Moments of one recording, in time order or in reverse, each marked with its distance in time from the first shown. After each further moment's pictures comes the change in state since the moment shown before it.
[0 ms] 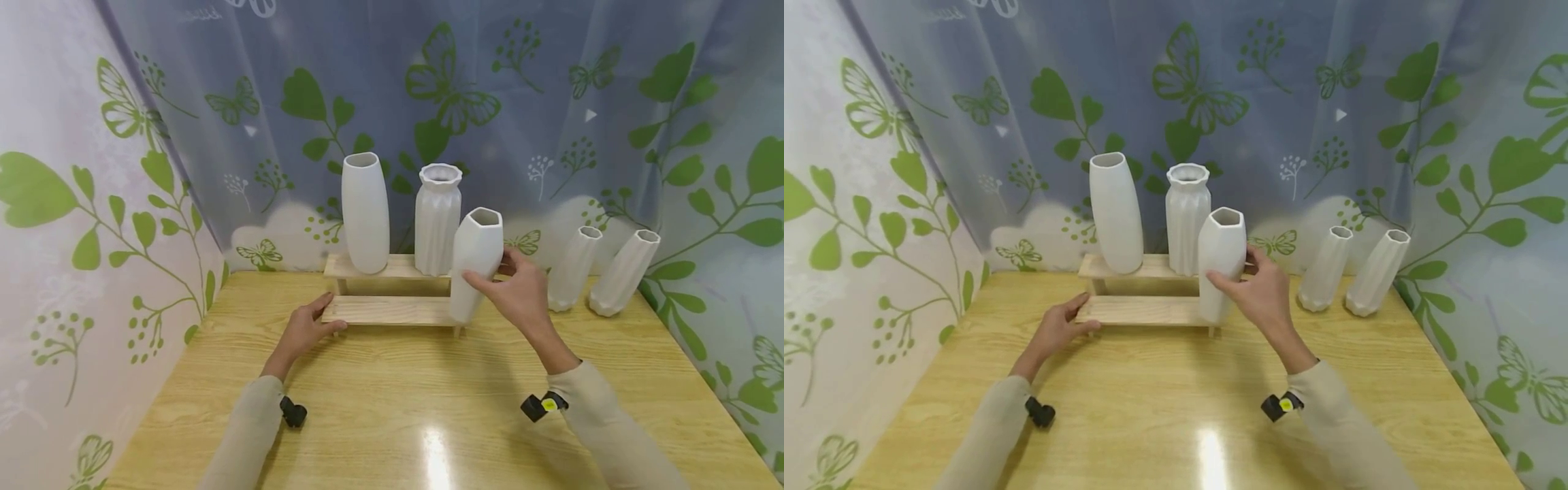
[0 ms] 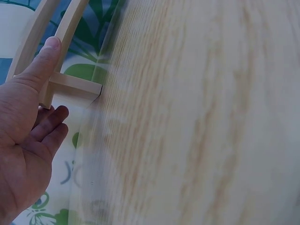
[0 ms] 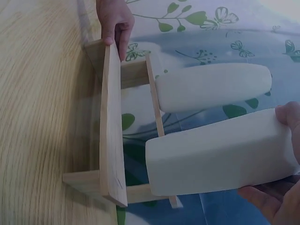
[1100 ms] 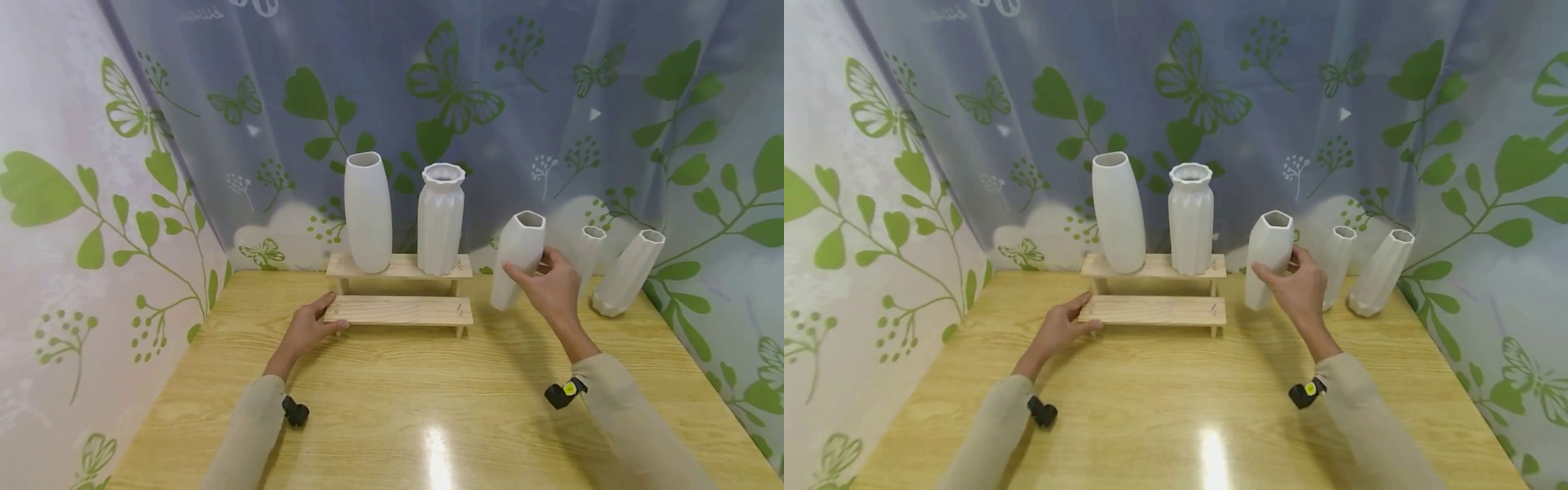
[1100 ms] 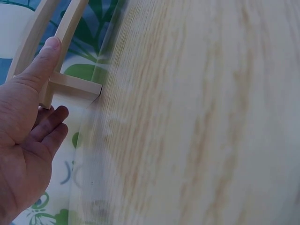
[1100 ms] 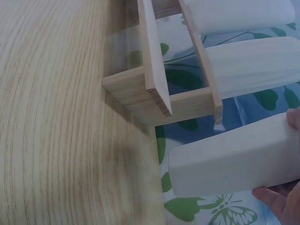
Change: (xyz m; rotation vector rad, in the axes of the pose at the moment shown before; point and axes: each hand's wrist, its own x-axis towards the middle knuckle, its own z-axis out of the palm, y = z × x) left_hand 0.000 0.001 -0.001 -0.012 0.004 0.008; right_hand 0.027 0.073 -0.022 -0.085 0.172 0.094
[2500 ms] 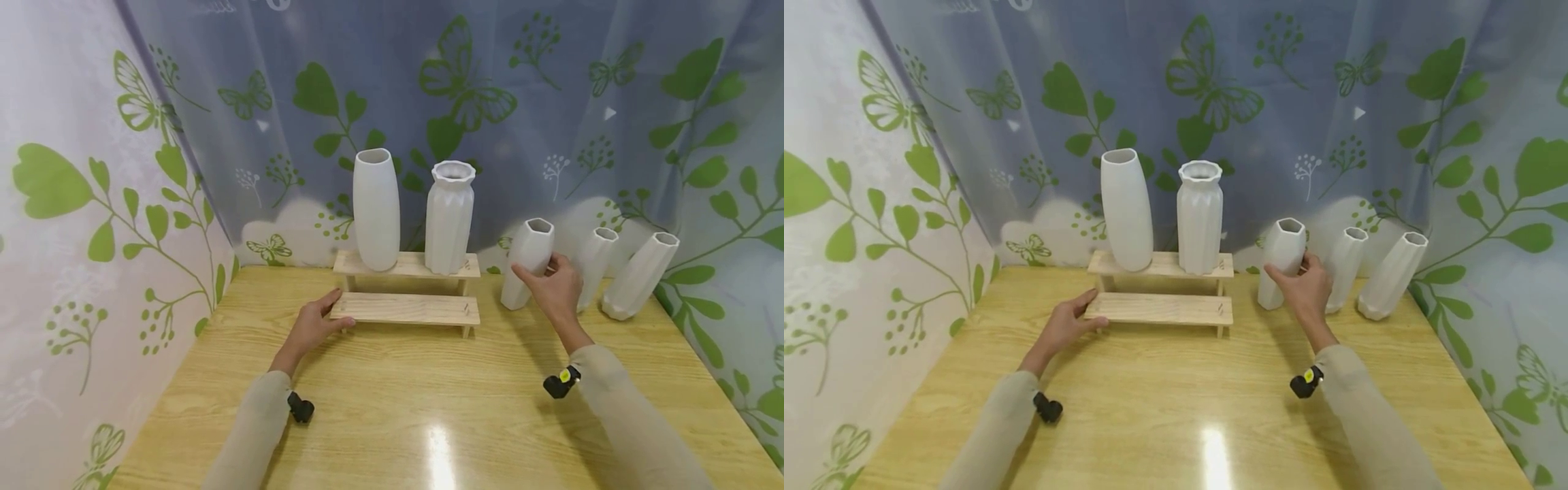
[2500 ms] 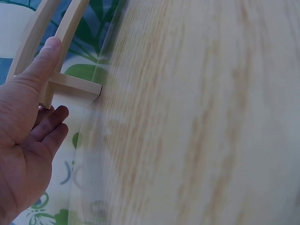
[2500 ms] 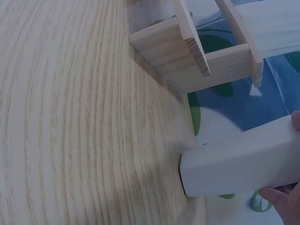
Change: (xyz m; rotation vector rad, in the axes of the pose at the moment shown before) left_hand -0.001 0.002 0.001 0.011 0.019 -0.034; right_hand 0.022 0.048 0.028 -0.030 0.044 0.081
